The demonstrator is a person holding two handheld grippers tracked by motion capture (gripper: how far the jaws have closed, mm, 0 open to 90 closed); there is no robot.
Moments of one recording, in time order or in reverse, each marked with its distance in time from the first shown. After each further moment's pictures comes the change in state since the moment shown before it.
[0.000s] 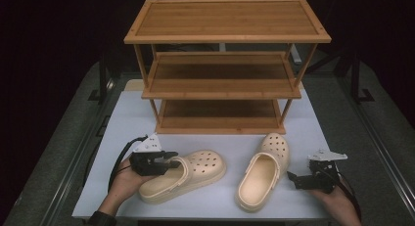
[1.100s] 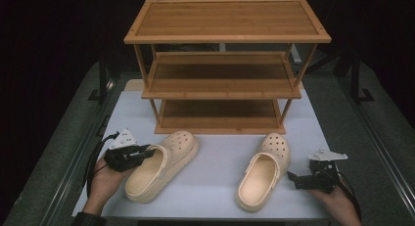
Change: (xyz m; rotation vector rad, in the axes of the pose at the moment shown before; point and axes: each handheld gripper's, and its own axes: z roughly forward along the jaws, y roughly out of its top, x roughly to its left) left arm 0.025 -0.024 -0.048 0.009 0.258 -0.104; right arm 0.000 0.000 0.000 -0.001 0.001 -0.001
